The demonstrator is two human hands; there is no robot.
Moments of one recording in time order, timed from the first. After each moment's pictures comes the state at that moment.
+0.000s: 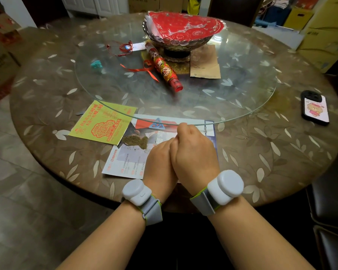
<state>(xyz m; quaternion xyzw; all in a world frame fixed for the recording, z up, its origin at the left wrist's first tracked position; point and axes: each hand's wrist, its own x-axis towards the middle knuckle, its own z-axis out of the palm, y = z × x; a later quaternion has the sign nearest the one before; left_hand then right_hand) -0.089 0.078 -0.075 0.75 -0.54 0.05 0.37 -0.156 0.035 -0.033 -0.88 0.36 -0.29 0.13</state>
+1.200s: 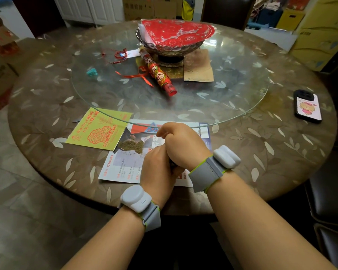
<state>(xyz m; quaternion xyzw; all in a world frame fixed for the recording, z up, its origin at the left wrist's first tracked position) -0.096 0.085 -0.071 0.74 -0.51 0.04 0.44 -0.144 0.014 -0.007 -0.82 0.40 -0.13 0.39</state>
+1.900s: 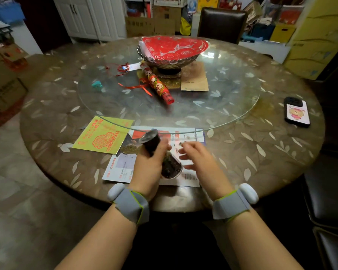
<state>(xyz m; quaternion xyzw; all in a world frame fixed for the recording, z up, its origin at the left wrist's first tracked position) -0.094 0.092 -0.055 0.61 -0.23 -0.32 0.69 -0.210 0.027 -0.045 -0.63 0.37 -0.29 0.62</state>
